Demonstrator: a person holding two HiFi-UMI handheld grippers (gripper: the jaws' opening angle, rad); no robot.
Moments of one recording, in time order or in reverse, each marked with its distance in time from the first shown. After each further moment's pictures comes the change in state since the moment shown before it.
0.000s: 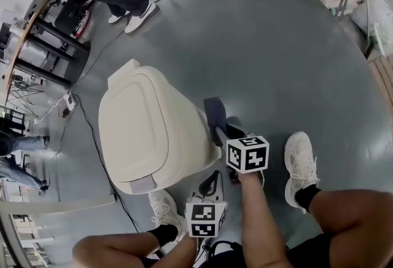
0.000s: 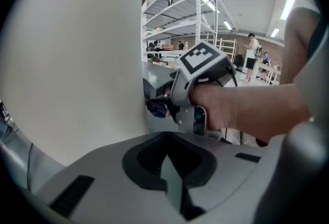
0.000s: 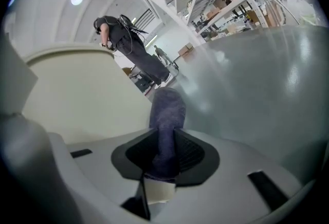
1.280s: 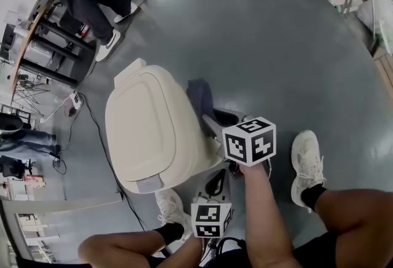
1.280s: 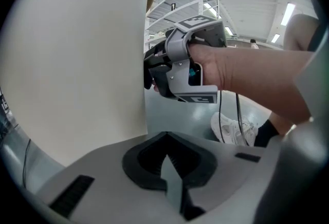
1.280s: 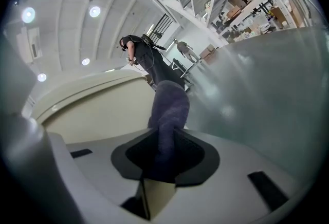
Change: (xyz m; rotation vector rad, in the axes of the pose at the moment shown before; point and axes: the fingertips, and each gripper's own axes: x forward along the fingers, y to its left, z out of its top) left arm -0.005 -0.002 0.011 -0.030 -0.045 -0.010; right arm -0.009 0.084 0.075 -0.070 -0.047 0.256
